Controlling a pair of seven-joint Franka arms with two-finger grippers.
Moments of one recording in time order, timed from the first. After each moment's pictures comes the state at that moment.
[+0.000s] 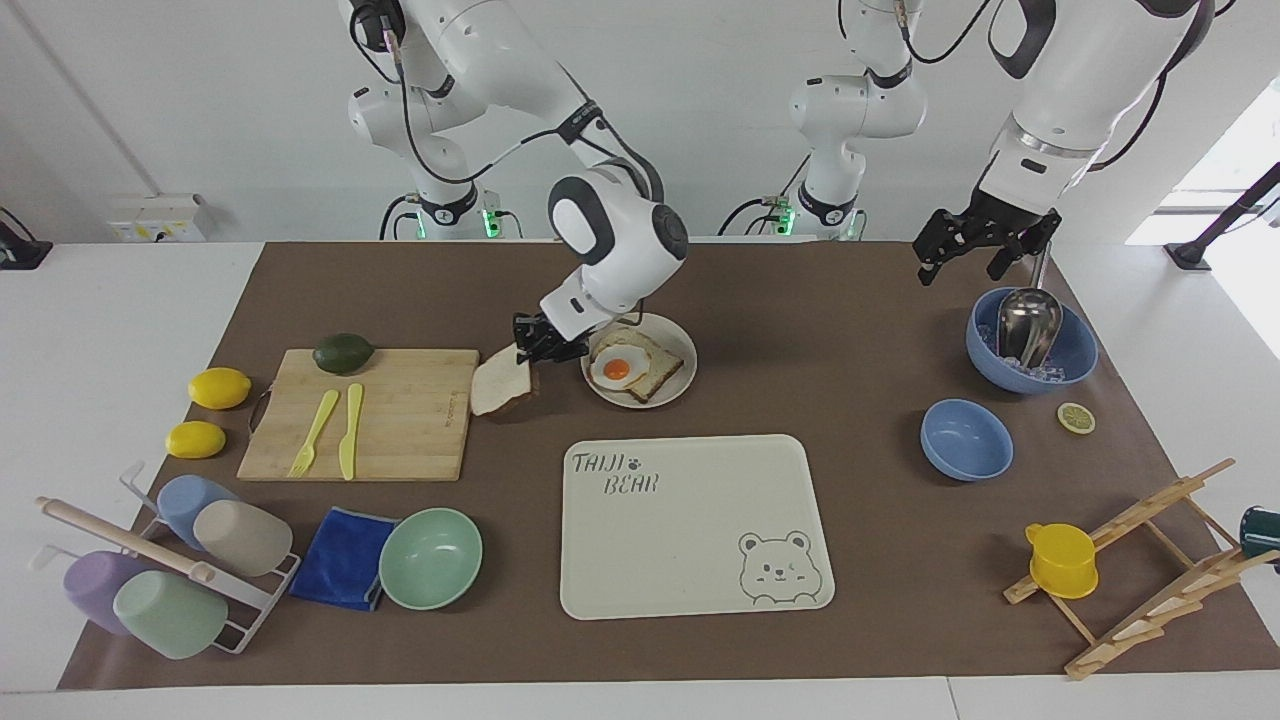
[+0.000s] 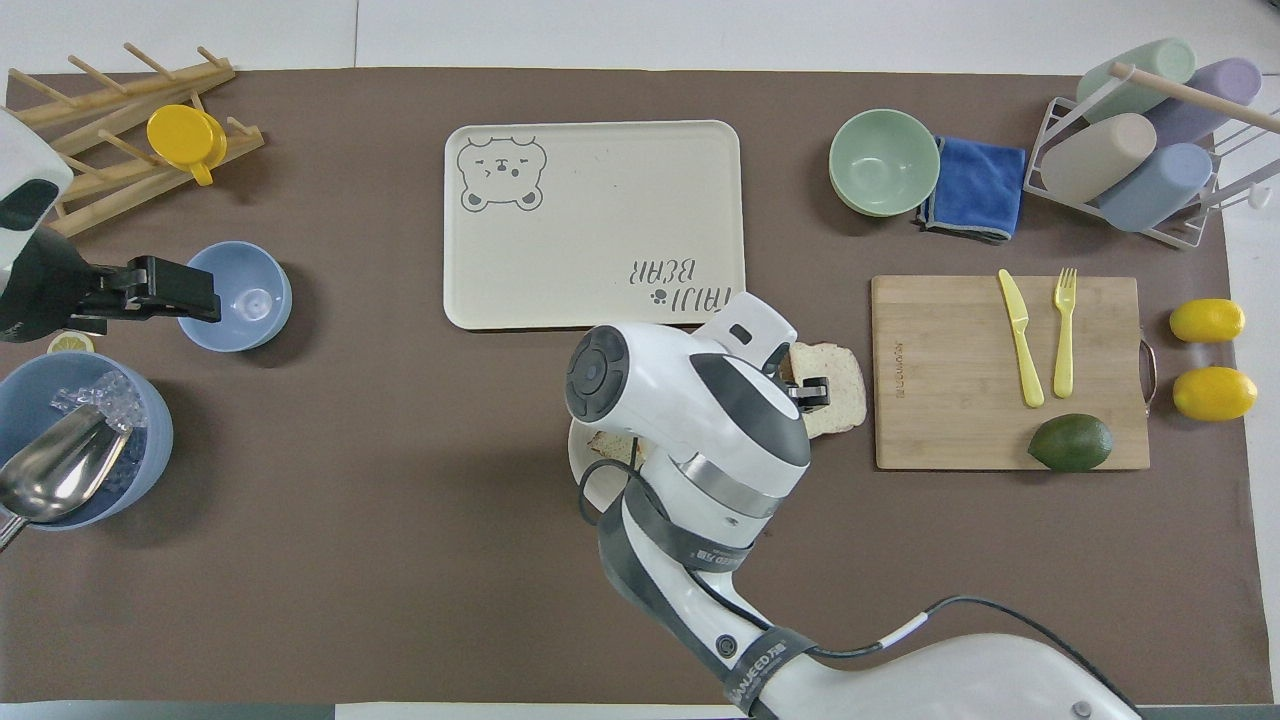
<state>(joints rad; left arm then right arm) -0.14 -0.06 -0.01 -1.67 -0.03 1.63 -0.17 0.52 0.34 0.19 -1.75 -0.51 1.62 0.82</state>
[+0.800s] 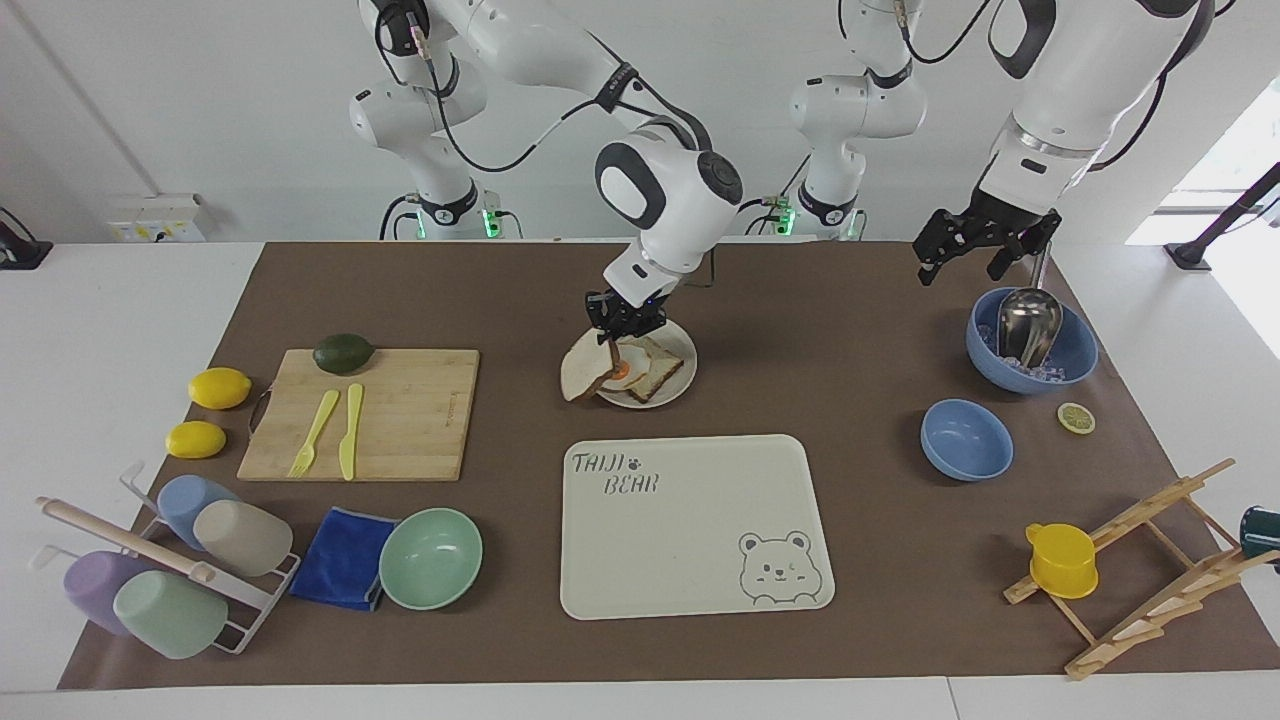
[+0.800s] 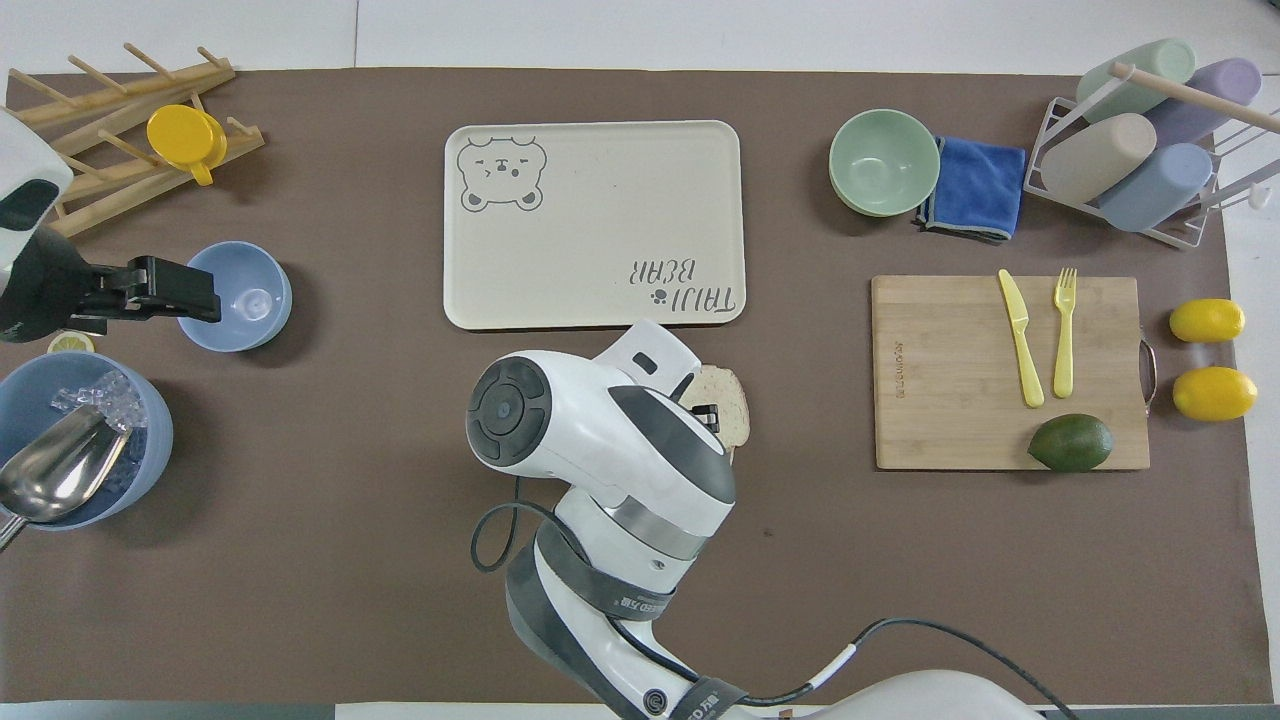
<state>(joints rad) -0.14 -0.06 -0.01 -1.67 -0.03 1.63 -0.17 0.59 0.38 0.20 -1.65 -0.31 1.75 0.83</state>
